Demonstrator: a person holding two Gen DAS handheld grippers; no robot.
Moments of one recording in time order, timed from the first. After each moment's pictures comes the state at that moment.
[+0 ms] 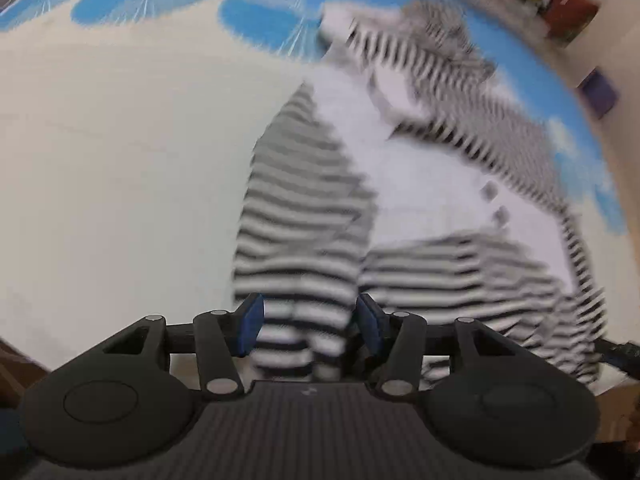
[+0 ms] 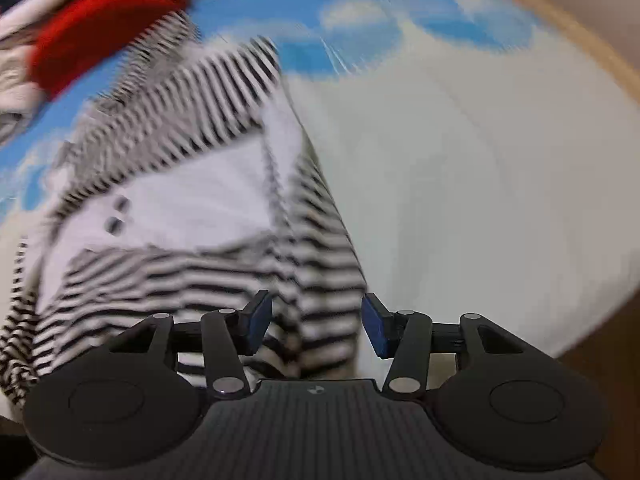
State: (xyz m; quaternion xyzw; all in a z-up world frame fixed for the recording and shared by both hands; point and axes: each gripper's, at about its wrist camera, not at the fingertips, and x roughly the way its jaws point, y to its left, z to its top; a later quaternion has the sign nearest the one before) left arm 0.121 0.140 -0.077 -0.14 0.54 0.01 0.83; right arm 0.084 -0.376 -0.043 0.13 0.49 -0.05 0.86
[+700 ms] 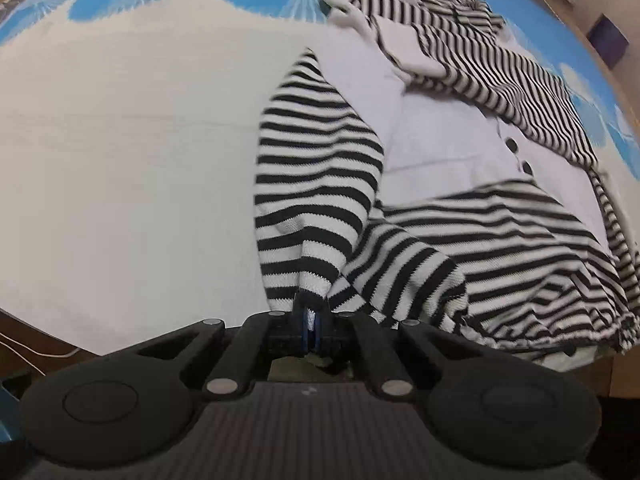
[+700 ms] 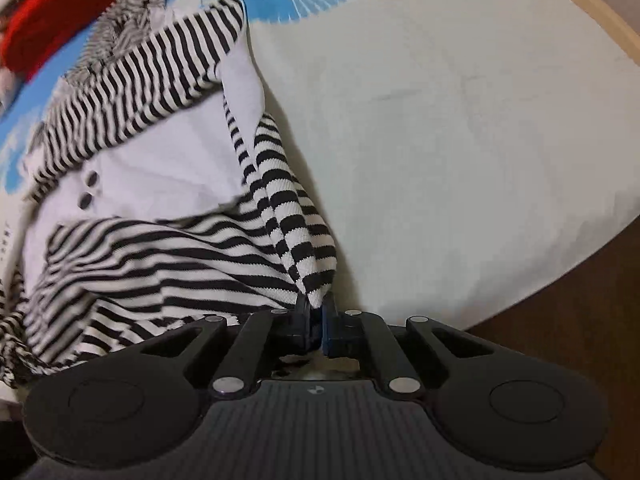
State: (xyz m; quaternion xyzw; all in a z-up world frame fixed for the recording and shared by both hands) left arm 0.102 0.132 -0.080 -0.09 0.57 0.01 0.82; right arm 0.061 -0.389 -0.049 0.14 0.54 -0.07 0.83
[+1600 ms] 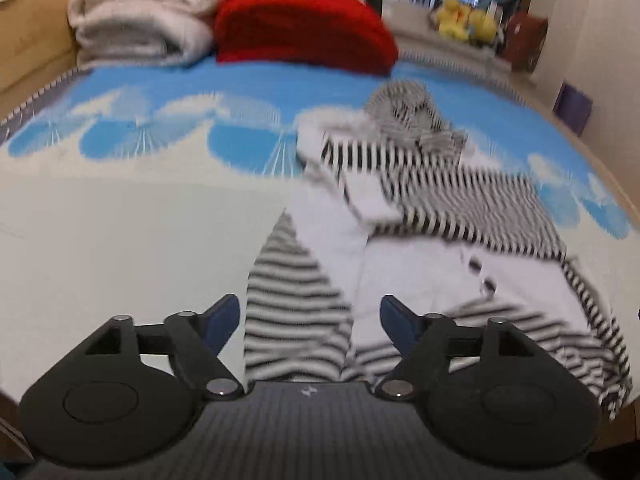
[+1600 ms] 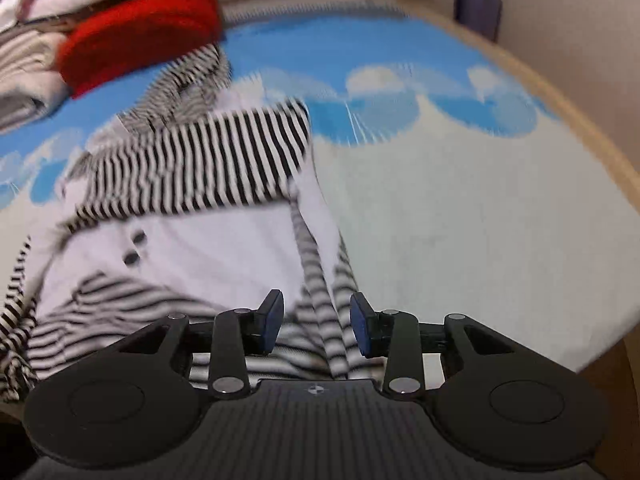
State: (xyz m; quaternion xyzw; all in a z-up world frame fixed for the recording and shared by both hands) left arm 0.101 0.109 -0.016 -0.06 0.36 0.02 0.93; right arm 0.073 -0.340 0.010 0.03 0.40 -0.04 0.92
